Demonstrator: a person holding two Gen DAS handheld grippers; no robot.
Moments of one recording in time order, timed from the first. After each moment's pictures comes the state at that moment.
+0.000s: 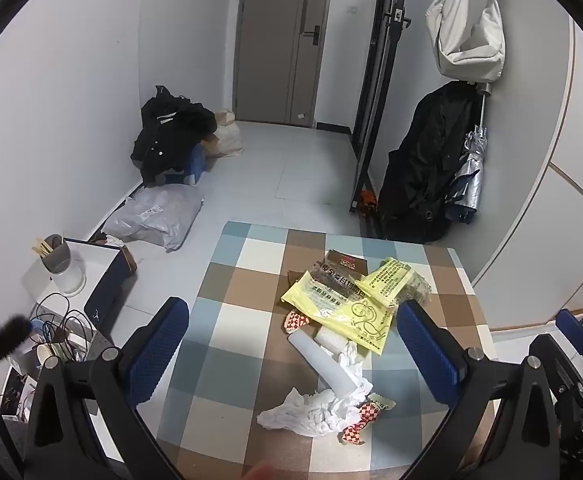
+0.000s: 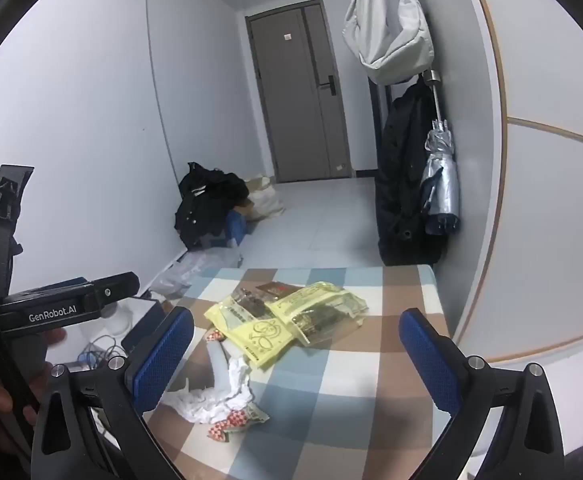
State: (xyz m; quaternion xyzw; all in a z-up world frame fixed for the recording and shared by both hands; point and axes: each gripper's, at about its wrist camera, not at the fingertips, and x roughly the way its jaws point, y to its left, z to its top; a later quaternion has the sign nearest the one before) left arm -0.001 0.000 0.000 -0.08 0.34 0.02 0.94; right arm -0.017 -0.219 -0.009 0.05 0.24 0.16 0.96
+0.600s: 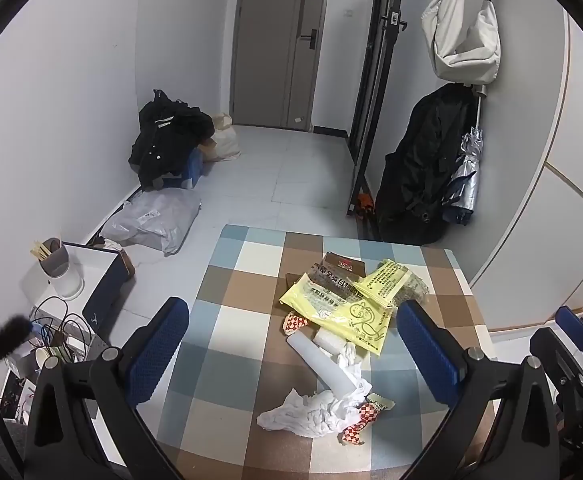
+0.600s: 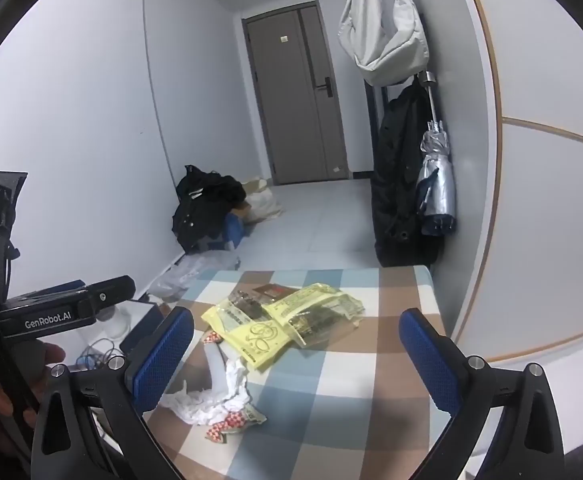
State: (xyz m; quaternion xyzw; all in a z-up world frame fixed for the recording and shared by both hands) left arm -0.003 -0.001 -0.002 -0.07 0.33 0.02 0.94; right arm -0.017 -0.221 -0.007 0.05 0.24 0.15 0.96
